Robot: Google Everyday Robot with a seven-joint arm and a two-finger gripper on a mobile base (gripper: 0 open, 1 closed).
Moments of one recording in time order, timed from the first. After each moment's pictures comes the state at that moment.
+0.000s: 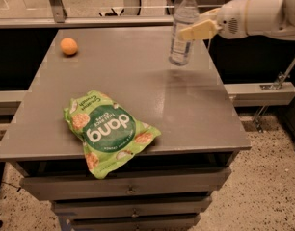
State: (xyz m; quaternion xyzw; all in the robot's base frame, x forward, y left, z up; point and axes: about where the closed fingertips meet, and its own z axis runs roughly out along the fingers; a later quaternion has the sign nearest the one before) arm 0.693 -0.138 0.972 -0.40 0.72 0.24 0.52
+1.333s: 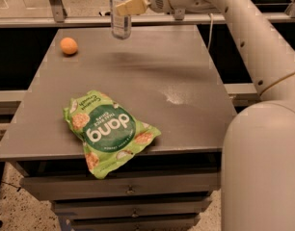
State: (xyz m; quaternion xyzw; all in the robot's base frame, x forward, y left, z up) arm 0.791 0.039 1.005 -0.46 0.64 0.27 0.55
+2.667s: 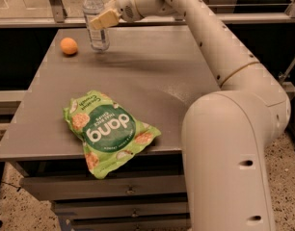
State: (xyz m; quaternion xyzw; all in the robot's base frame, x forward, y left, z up) arm 0.804 0.129 0.959 -0.51 0.64 0.28 0.50
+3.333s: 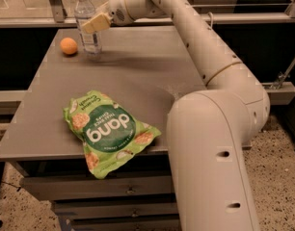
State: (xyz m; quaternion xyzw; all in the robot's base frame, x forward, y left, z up) arm 0.809 0.158 0.943 -0.52 0.64 0.30 0.48
